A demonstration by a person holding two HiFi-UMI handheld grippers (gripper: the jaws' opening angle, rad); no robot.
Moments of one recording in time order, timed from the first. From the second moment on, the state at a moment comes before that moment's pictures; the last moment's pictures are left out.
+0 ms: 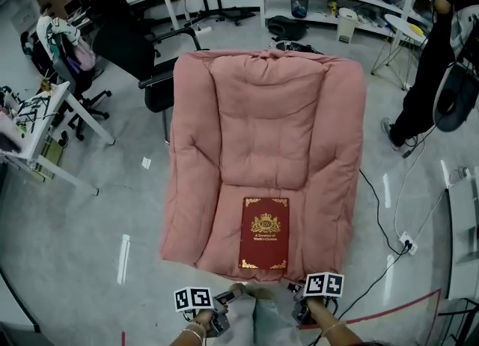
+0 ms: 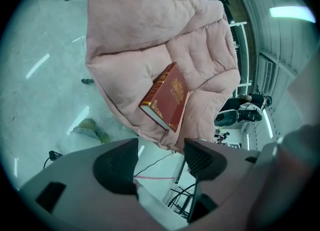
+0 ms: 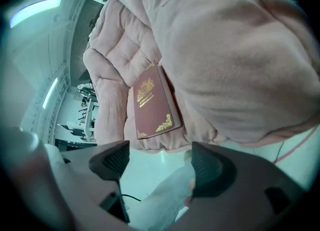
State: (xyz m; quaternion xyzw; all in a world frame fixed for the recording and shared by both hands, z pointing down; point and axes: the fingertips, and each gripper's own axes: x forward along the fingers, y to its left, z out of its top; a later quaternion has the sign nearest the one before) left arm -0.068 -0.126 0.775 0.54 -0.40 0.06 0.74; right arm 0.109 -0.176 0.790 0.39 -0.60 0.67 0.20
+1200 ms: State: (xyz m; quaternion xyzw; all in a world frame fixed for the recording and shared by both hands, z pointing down) left arm -0.073 -0.065 0.678 0.60 -0.43 0.01 0.68; right arm 0.089 -0.080 0.688 0.41 -0.62 0.65 0.16
